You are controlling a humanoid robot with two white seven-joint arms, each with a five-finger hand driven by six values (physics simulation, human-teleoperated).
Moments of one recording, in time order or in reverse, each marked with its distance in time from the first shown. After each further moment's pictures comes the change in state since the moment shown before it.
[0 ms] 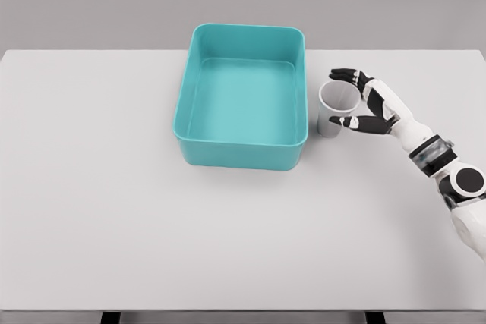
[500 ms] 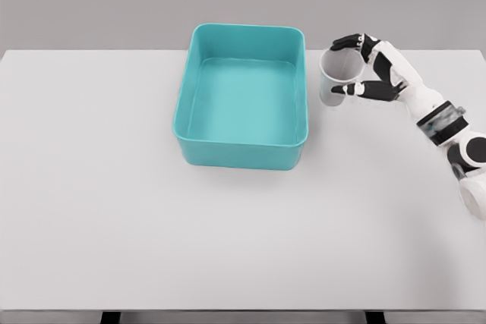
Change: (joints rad) left arm 0.000 0.000 0.000 0.000 0.000 0.000 0.000; right arm -0.126 -0.019 0.013 -0.012 0.004 -0.018 0.003
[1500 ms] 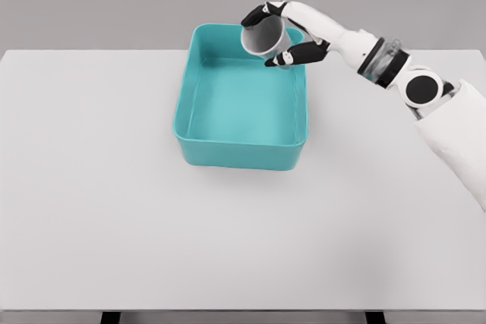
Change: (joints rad) left arm 0.000 0.000 0.000 0.000 0.000 0.000 0.000; right arm -0.310 0.135 0.165 -0.017 0.466 -0.006 0.002
